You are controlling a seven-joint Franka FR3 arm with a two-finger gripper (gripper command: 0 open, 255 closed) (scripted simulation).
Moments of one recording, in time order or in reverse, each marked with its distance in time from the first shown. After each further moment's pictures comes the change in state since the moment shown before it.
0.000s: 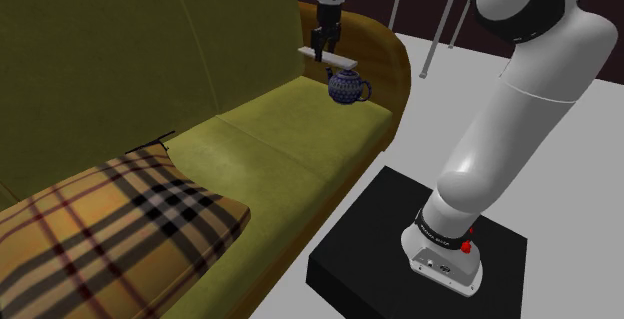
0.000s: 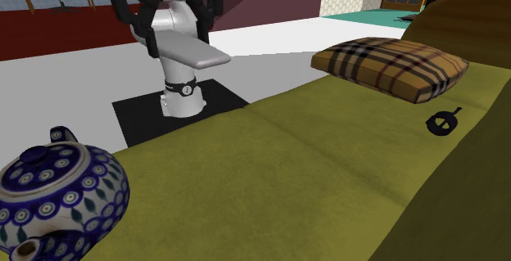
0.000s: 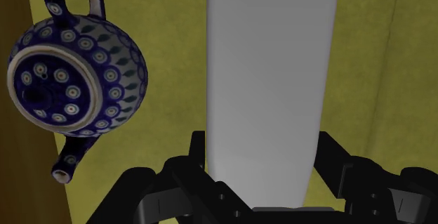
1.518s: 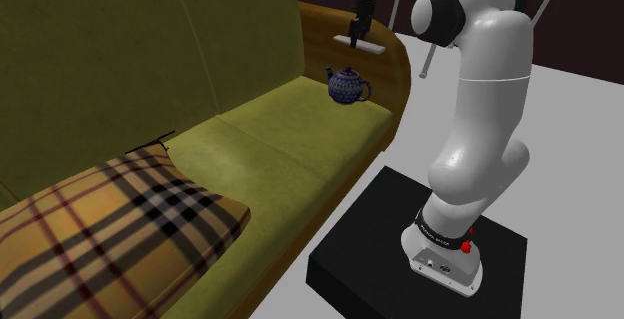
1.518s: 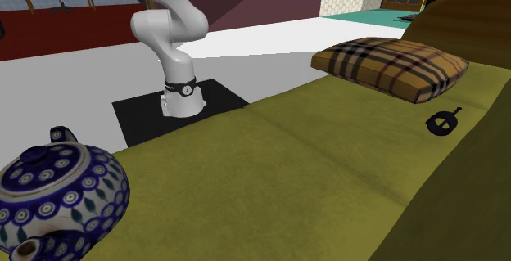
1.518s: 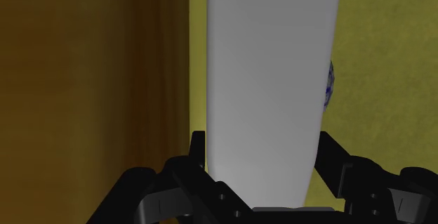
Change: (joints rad) arm -0.267 0.378 -0.153 0.475 0.127 -0.094 -0.430
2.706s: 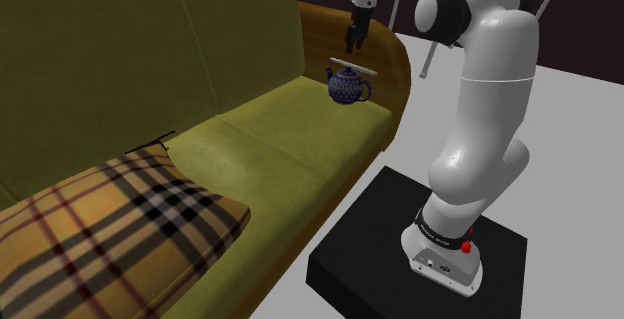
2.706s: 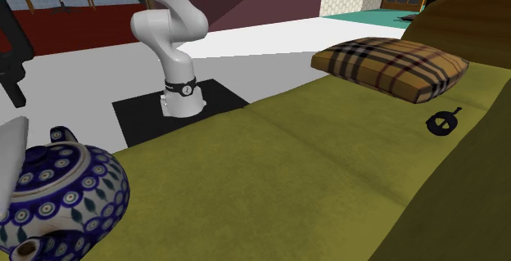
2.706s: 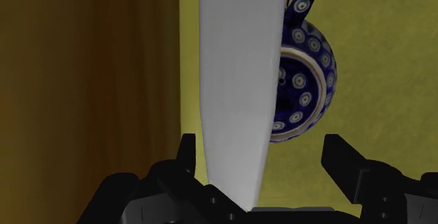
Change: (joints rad) arm 0.002 -0.030 0.023 -0.109 0.008 0.092 0.002
